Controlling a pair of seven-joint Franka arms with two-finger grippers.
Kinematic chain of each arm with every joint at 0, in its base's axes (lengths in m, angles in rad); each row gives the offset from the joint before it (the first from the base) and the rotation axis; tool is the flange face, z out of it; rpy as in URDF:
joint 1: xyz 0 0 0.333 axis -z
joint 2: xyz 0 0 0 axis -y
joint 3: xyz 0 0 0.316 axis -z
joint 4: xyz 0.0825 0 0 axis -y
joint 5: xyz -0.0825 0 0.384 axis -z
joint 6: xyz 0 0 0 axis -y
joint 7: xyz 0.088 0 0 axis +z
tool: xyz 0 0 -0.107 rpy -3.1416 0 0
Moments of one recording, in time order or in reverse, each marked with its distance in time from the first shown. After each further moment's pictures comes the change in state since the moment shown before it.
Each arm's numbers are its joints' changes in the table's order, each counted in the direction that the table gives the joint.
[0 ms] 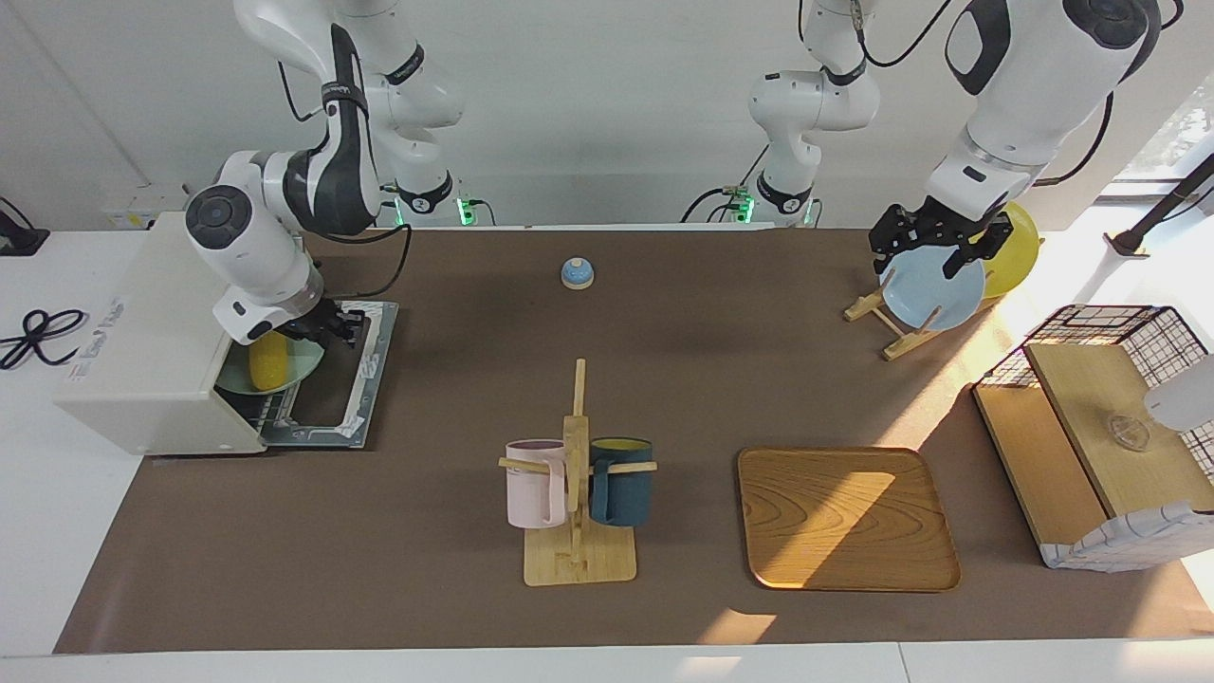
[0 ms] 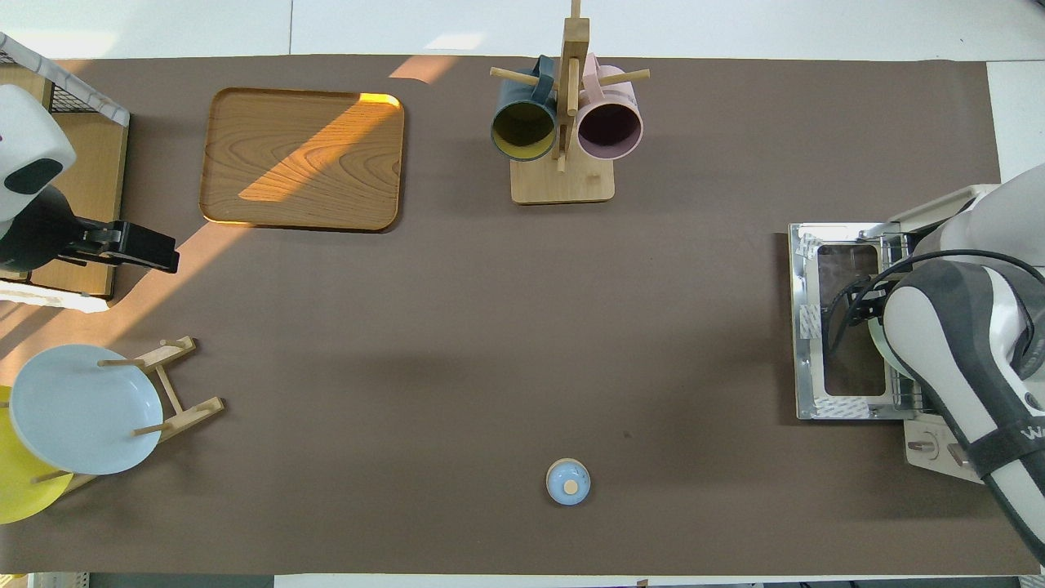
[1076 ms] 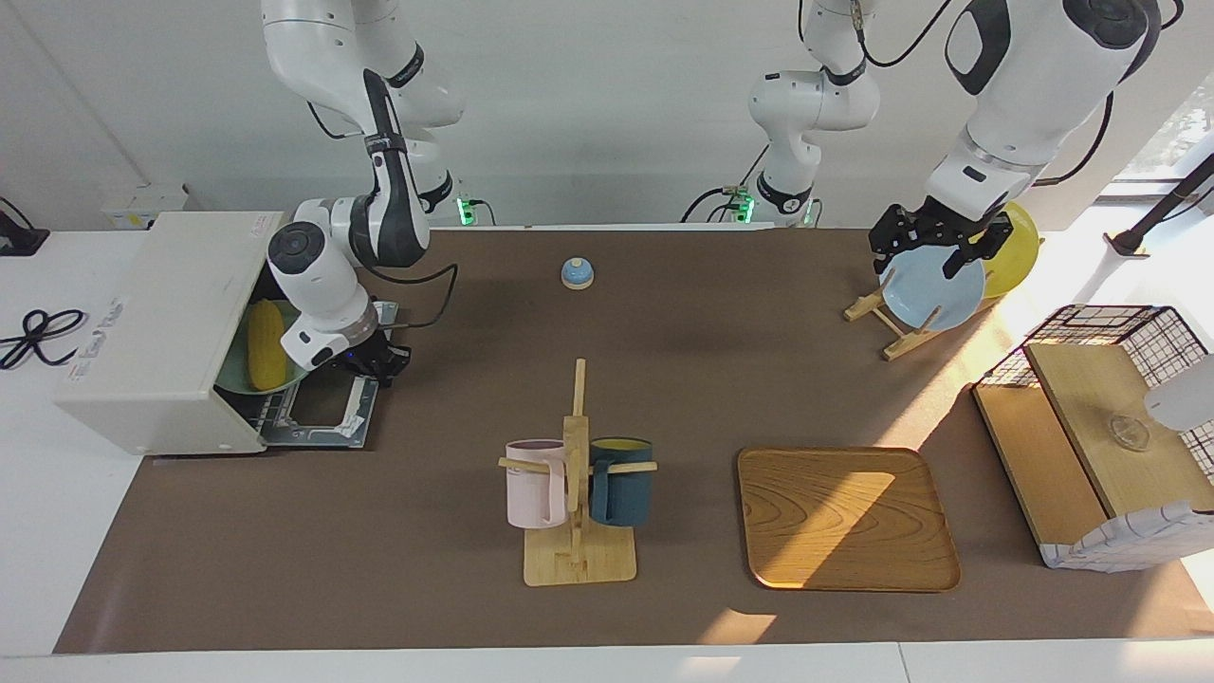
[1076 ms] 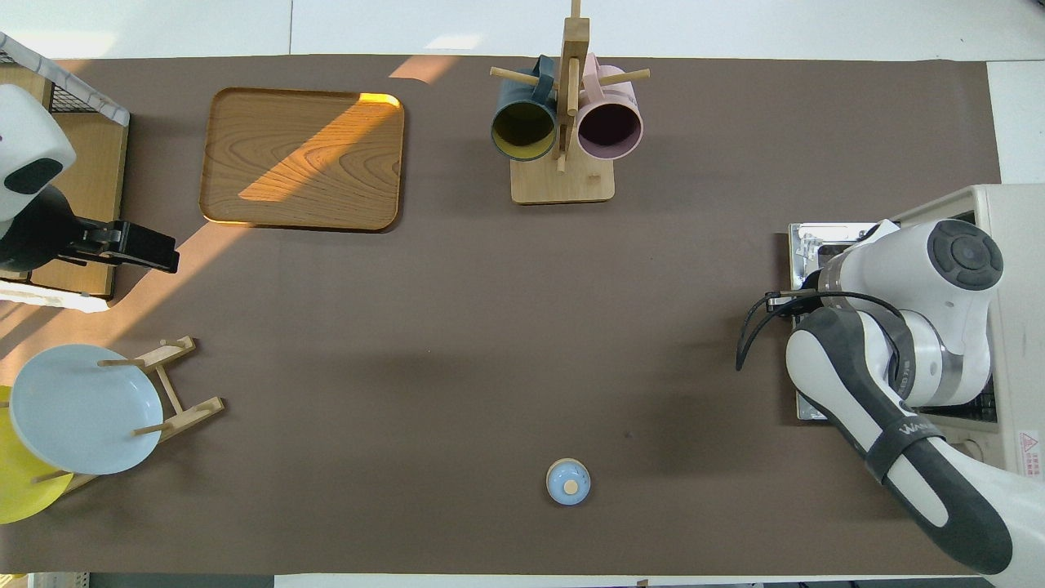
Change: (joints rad) left arm 0.000 0.000 0.000 0.000 0.000 0.000 0.000; right arm -0.069 -0.065 -0.034 -0.183 -0.092 0.401 -0.068
